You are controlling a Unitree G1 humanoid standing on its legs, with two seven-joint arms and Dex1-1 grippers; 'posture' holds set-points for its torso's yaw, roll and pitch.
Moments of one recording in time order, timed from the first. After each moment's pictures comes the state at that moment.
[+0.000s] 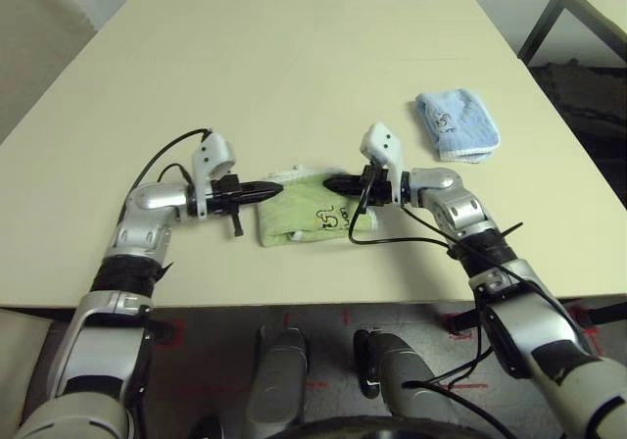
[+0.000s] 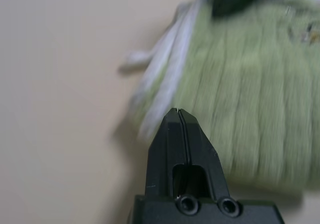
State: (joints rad) left arm -0.48 0.70 0.02 0.60 -0.25 -0.10 -1.28; right arm -0.72 -0.29 0.20 0.52 0.16 0.19 1.05
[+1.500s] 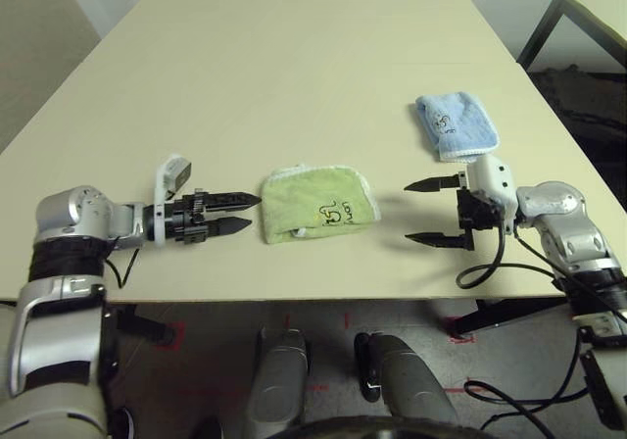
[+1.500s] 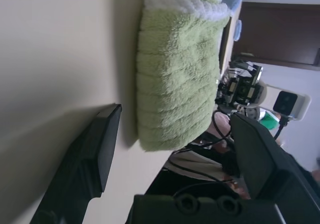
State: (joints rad) left arm -0.61 0.72 0.20 0.57 -0.73 1.59 -1.01; right arm -0.45 -0.64 0.10 0.23 0.26 -0.06 1.39
